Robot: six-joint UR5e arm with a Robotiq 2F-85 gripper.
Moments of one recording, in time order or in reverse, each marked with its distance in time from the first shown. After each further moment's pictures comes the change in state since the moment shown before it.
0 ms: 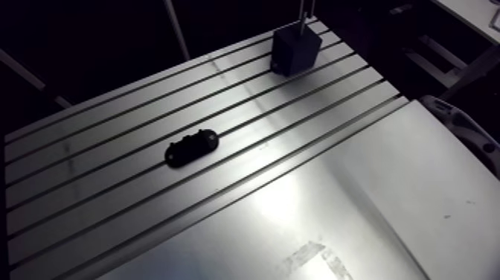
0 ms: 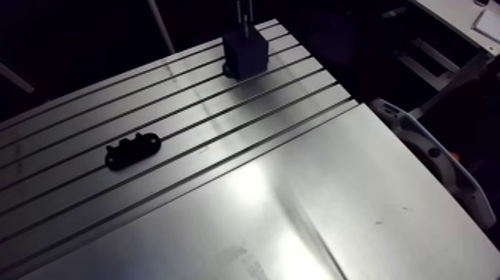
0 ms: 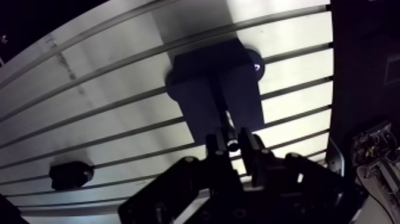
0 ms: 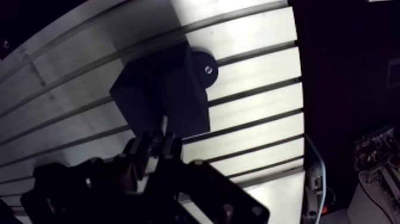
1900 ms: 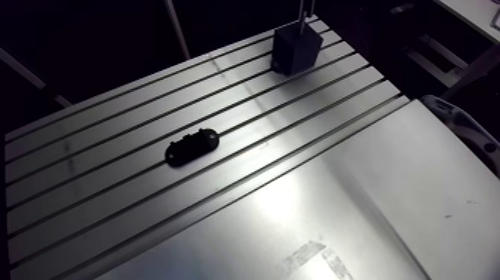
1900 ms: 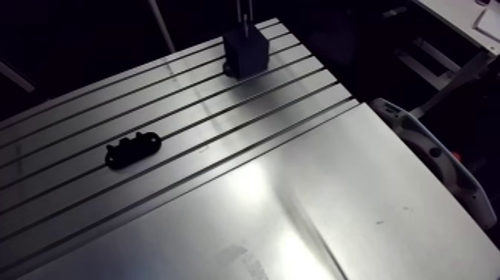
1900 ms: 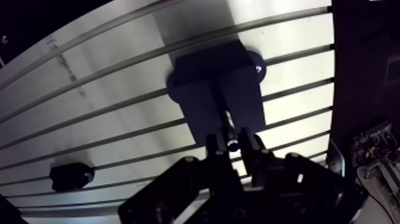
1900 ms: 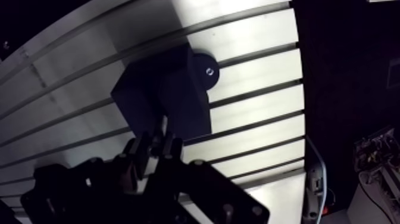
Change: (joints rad) arm 0.002 0.003 -0.001 -0.004 0.001 0.001
